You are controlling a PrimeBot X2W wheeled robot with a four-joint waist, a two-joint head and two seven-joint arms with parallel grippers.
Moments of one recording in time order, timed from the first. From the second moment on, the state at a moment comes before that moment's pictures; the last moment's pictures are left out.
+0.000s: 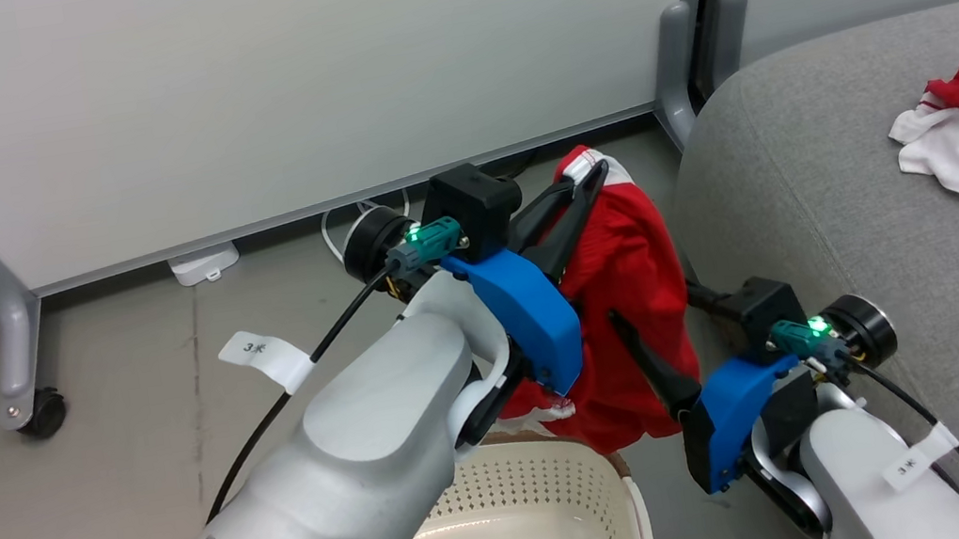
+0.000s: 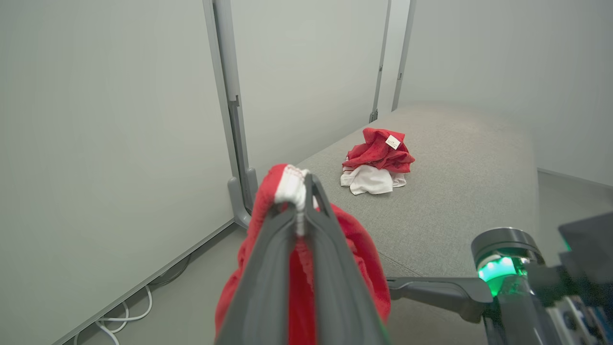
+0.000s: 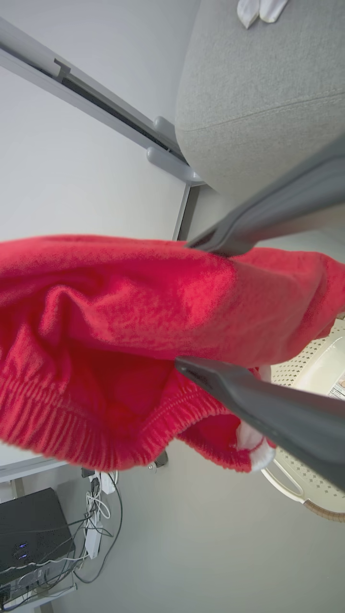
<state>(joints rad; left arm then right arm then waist) -0.96 0.05 -1.19 0.78 -0.96 -0.12 -0.26 -0.38 -0.06 0.28 0.46 0.05 0.13 -0.03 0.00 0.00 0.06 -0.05</state>
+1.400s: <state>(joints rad) -0.94 0.05 -1.23 0.79 -1.00 -0.13 -0.26 -0.56 -0.05 0.38 0.87 0.15 0.13 -0.17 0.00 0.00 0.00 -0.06</state>
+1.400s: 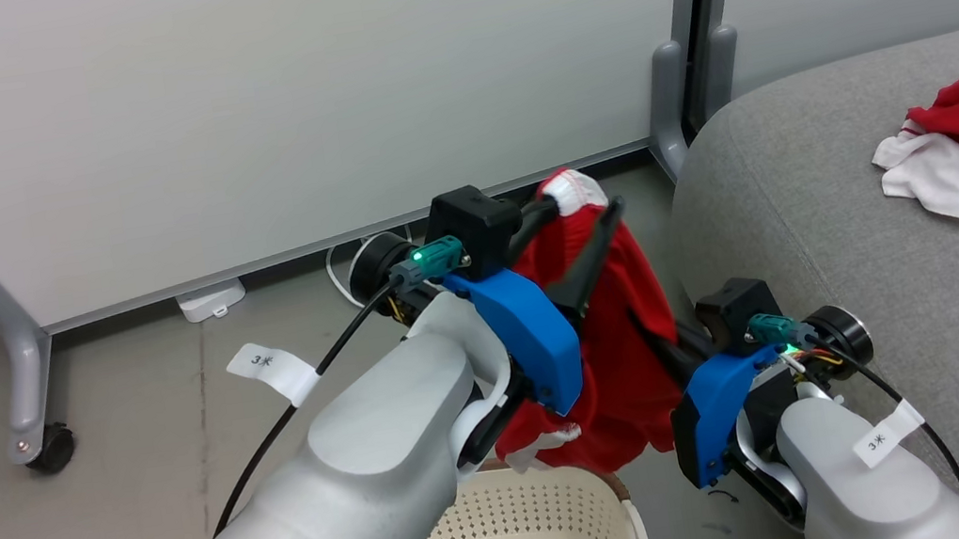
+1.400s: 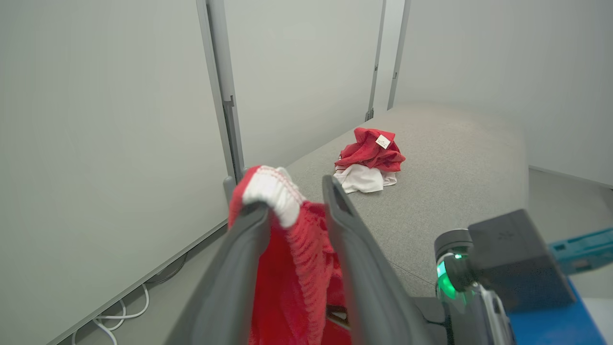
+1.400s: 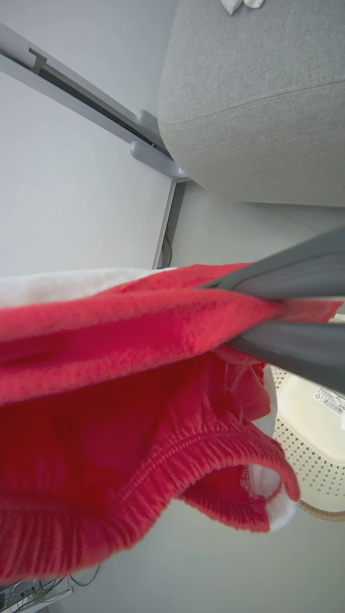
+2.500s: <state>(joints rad) -0.55 0.30 -0.98 0.51 -0.85 -0.08 -0.26 -0.59 -0.05 0.27 0.87 0.11 0.13 -0.21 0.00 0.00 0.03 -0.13</state>
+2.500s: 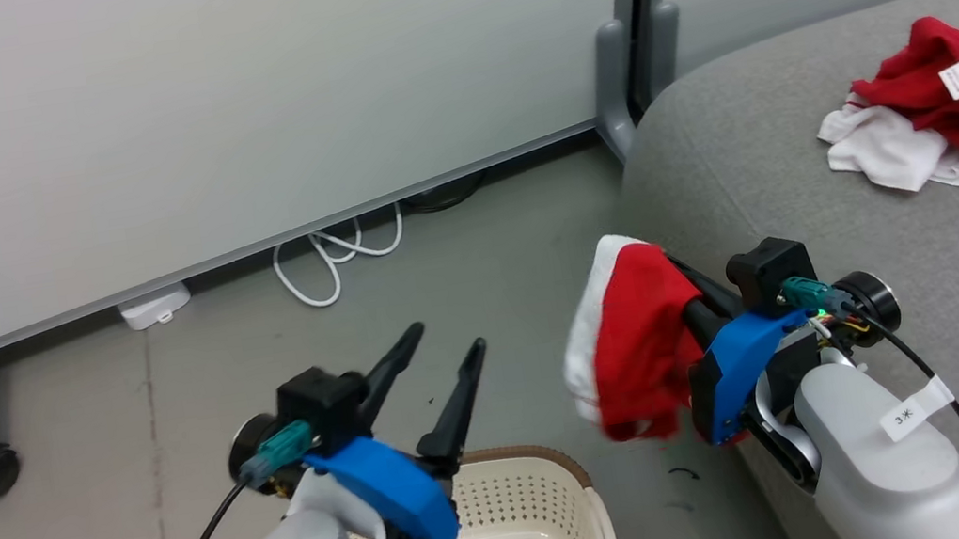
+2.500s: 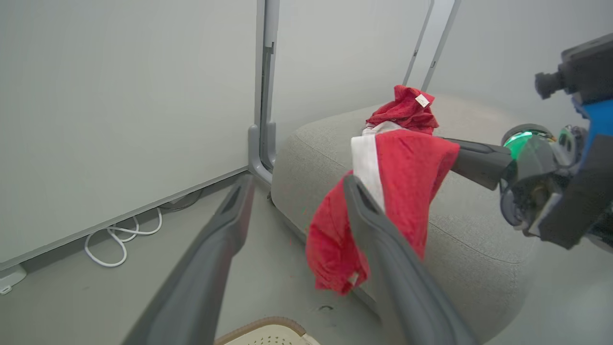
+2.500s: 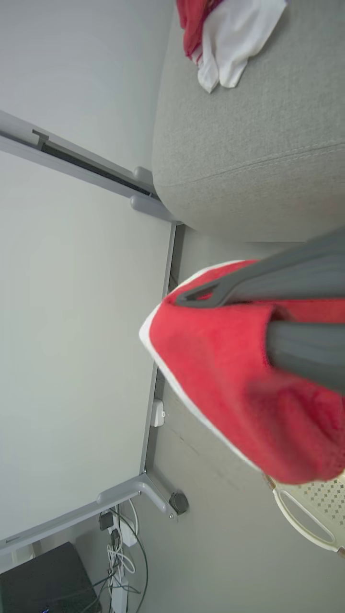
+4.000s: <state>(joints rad) -0.21 0.32 -0.53 0.29 -0.47 -0.11 -0.26 -0.55 -0.05 0.22 0.75 0.13 0.13 -0.22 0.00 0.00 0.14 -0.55</state>
